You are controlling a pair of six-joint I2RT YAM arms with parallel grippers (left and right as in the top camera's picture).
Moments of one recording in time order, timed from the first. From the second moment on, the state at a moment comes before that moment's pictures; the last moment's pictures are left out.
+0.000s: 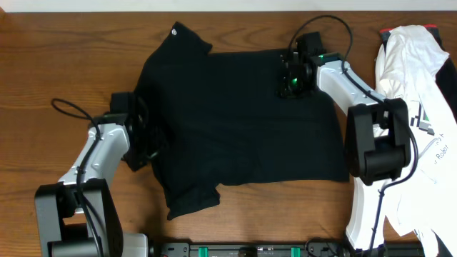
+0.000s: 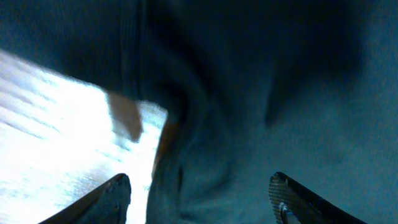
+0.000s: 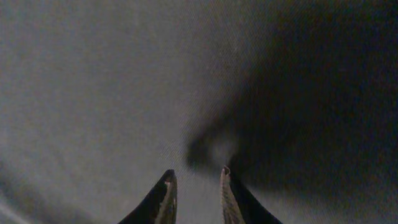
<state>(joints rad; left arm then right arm) 0.08 1.60 0.86 -0.78 0.17 -0.49 0.21 2.22 1.61 -0.66 -0.33 0.18</state>
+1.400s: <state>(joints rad) 0.20 1.60 0.81 -0.96 0.10 -0.53 0.02 2.23 1.62 -0.68 -0.33 0.25</state>
